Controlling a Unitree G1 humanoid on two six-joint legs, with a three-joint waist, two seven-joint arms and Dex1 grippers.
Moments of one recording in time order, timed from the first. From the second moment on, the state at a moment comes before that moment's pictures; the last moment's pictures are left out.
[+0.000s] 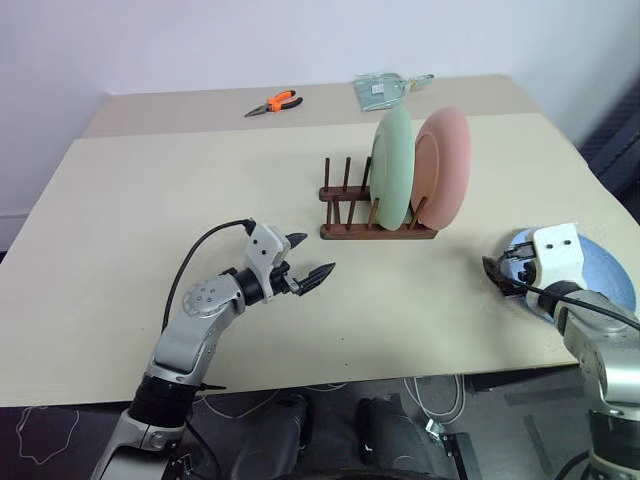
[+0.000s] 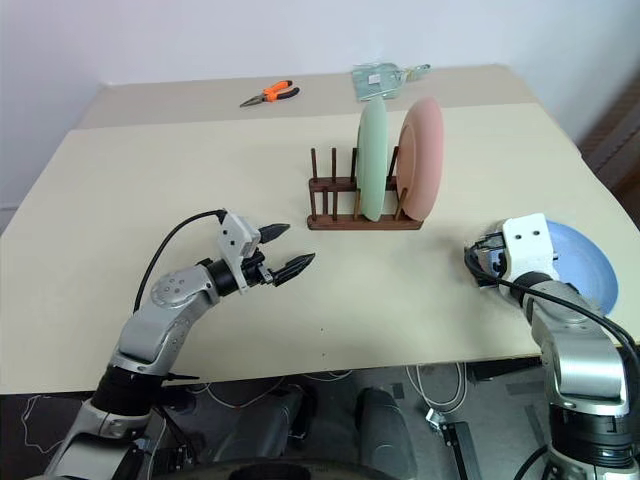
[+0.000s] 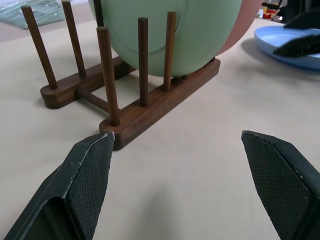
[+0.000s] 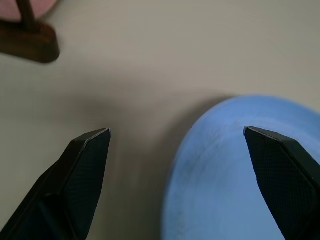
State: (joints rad) left arm -0.26 0.34 -0.15 -0.16 -0.29 0.30 -0.66; right arm -0.05 -0.60 -0.31 -0.36 0.18 0.84 0.27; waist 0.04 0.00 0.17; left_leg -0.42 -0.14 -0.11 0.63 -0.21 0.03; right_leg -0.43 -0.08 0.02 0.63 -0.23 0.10
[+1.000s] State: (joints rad) left arm -0.32 0.35 -0.04 0.01 -0.21 0.15 -0.57; right arm -0.85 -0.44 -0.42 -0.45 0.62 0.75 0.25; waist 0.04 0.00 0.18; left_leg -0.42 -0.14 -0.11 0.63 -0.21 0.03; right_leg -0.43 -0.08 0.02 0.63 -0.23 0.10
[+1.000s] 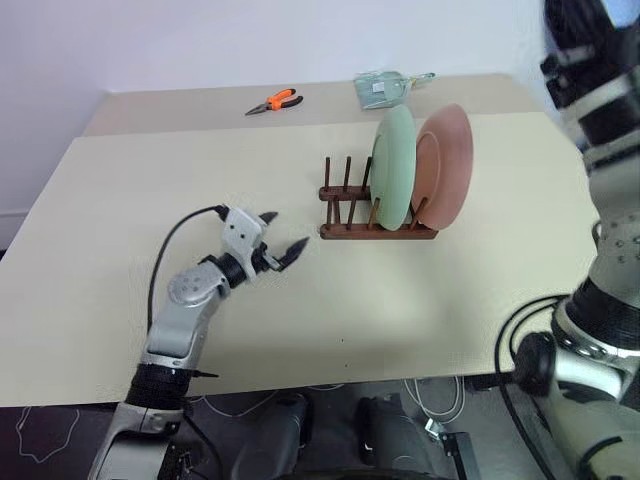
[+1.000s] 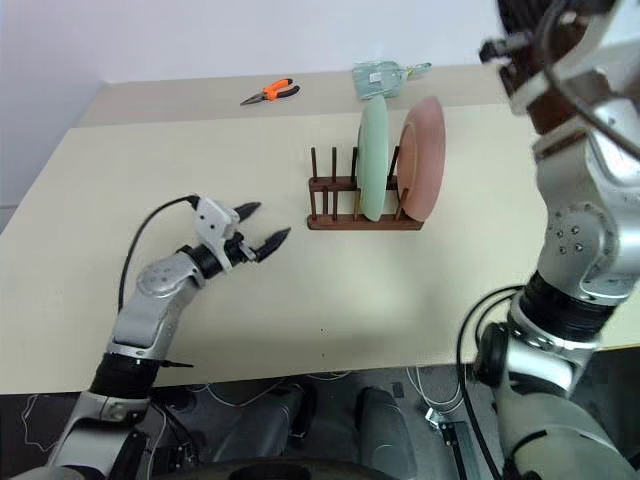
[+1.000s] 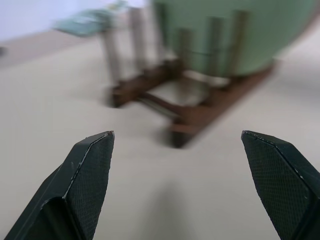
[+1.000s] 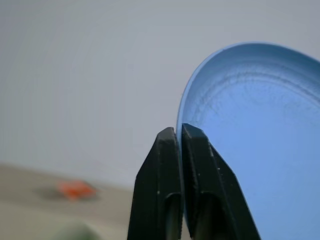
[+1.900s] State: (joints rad) left arm -0.25 0.38 0.01 -0.02 -0.19 0.12 -0.52; right arm -0.80 0.07 -0.27 -0.16 1.16 0.80 -0.22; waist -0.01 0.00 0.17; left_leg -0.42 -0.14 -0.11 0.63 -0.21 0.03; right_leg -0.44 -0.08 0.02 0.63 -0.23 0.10
